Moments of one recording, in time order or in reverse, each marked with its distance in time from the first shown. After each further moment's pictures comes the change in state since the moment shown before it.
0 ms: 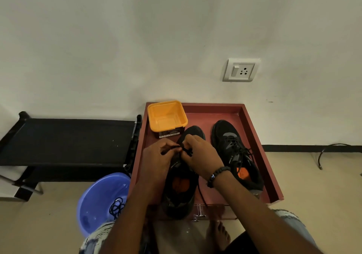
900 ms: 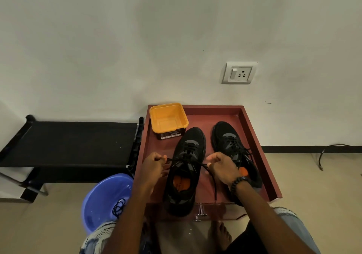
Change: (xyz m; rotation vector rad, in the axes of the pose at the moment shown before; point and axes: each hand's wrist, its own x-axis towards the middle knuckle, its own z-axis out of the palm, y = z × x) left_hand -0.006 -0.035 -0.005 -0.202 -0.025 -0.654; right_hand -0.045 0.052 -0.002 0.517 -0.091 0.688
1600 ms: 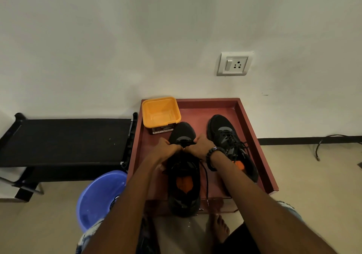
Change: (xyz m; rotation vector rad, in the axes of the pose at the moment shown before) left_hand 0.041 0.039 0.037 0.421 -0.174 -0.131; right_hand 0.031 -0.061 0.016 -0.257 -0.132 0.069
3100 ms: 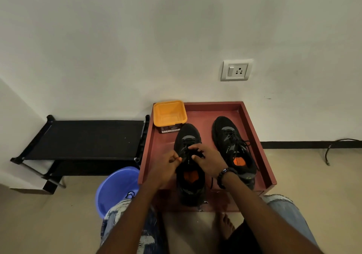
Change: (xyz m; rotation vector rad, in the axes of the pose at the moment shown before) left_hand -0.087 -0.047 0.008 0.054 0.090 0.340; right_hand -0.054 0.044 0.020 0.026 0.120 -0.471
